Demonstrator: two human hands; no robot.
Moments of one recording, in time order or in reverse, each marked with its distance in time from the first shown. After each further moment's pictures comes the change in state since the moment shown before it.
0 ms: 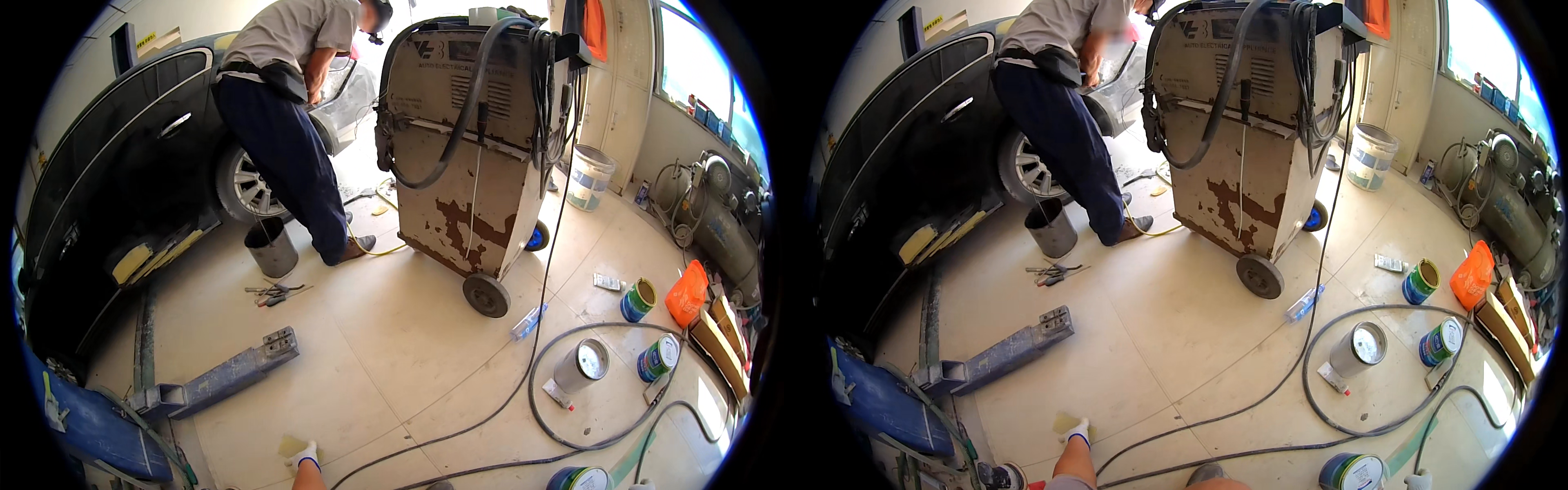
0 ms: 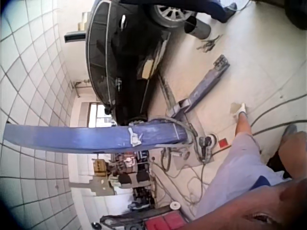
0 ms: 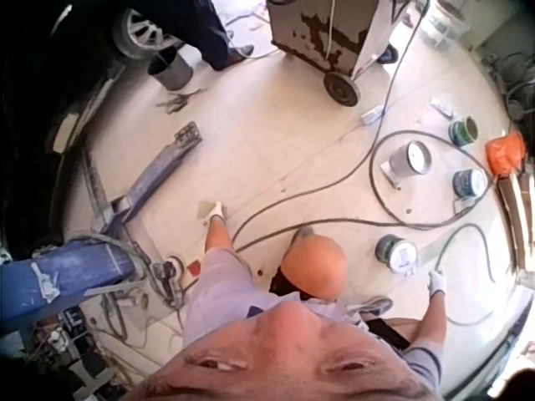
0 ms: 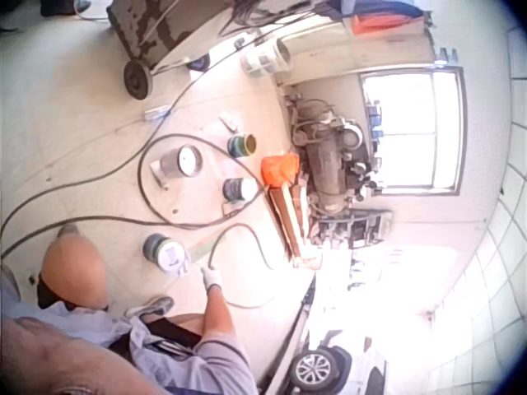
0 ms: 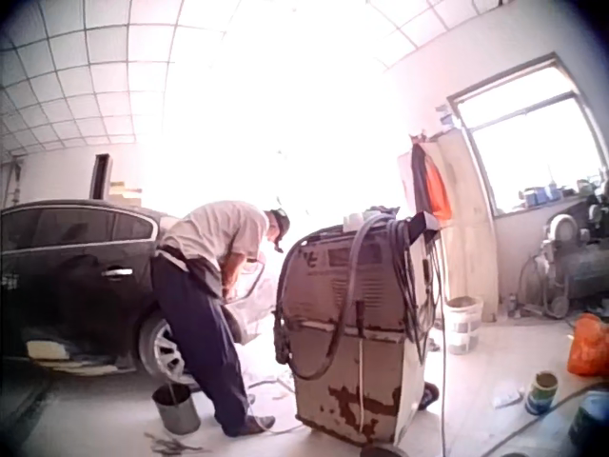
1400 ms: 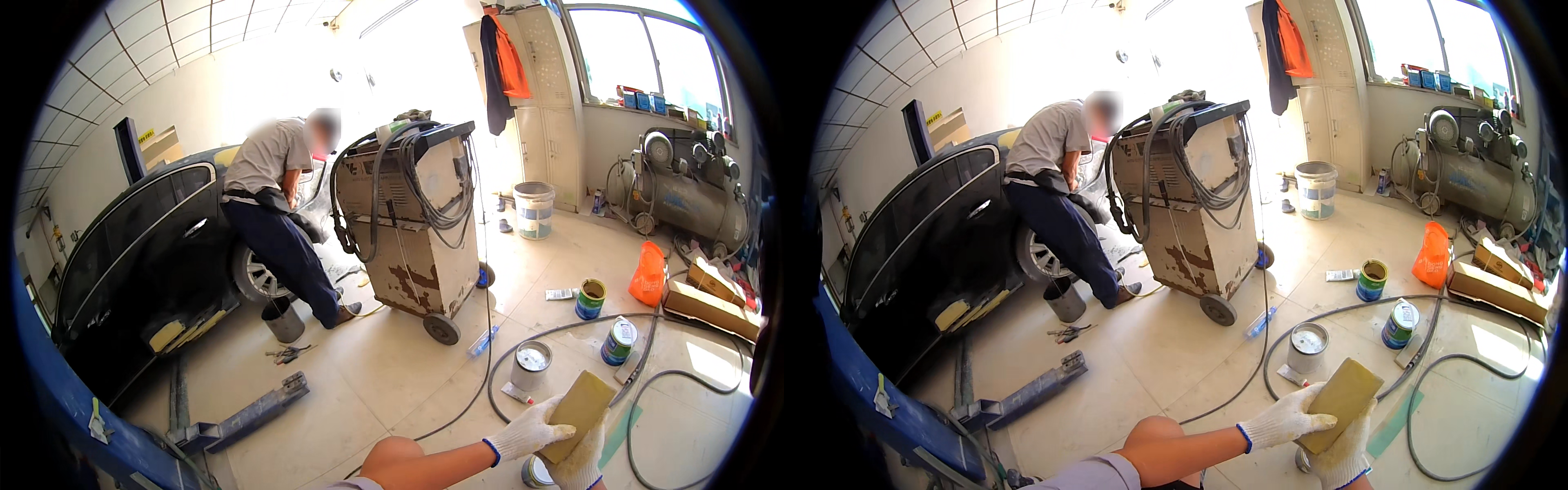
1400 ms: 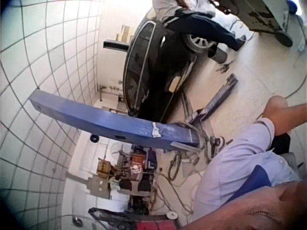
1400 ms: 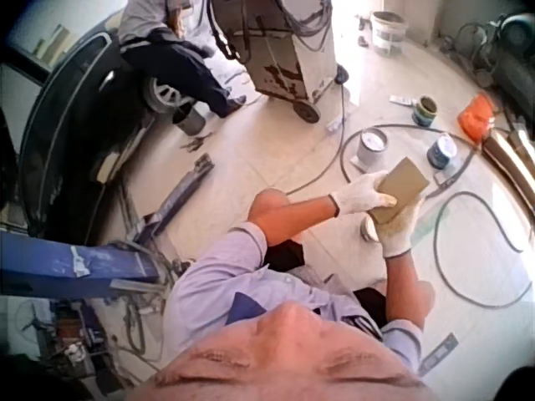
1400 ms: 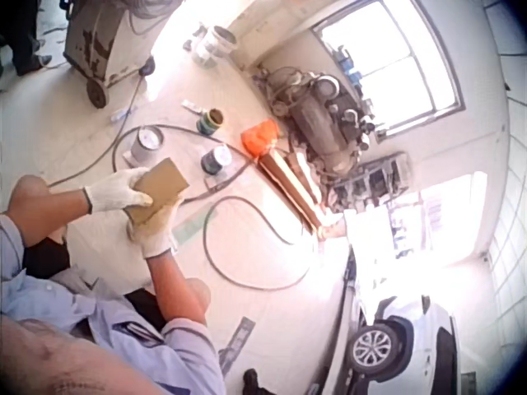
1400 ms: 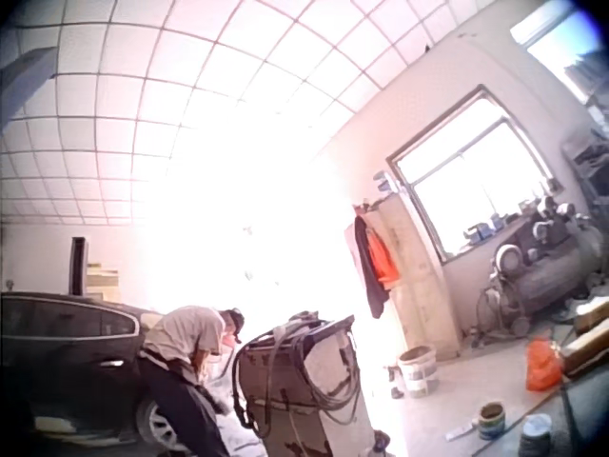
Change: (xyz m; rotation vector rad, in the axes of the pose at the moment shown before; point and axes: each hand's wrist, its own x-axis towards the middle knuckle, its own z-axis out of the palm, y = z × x) left_hand -0.741 -0.205 -0.210 0.345 -2.023 1.575; right_hand -0.327 -0.307 -0.117 1.903 -0.880 -0.212
